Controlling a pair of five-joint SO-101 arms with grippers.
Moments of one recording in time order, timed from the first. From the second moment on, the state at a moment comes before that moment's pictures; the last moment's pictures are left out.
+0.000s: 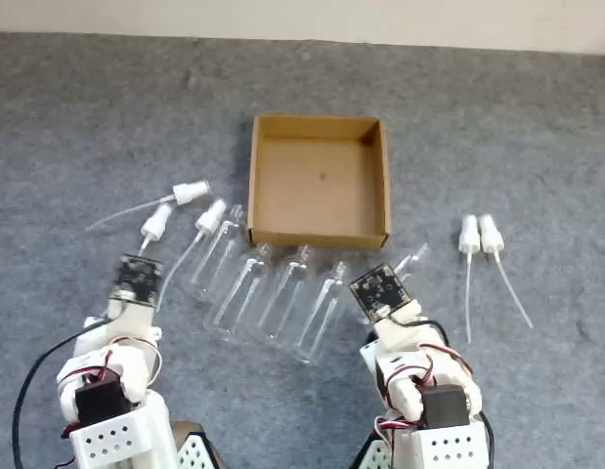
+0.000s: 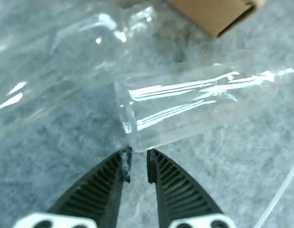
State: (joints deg) left arm -25.6 -103.6 96.0 72.0 -25.7; right arm -10.4 -104.3 95.5 68.9 27.4
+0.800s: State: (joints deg) left arm -25.7 -103.6 96.0 71.8 -30.3; right arm -3.6 -81.5 62.5 73.0 13.9
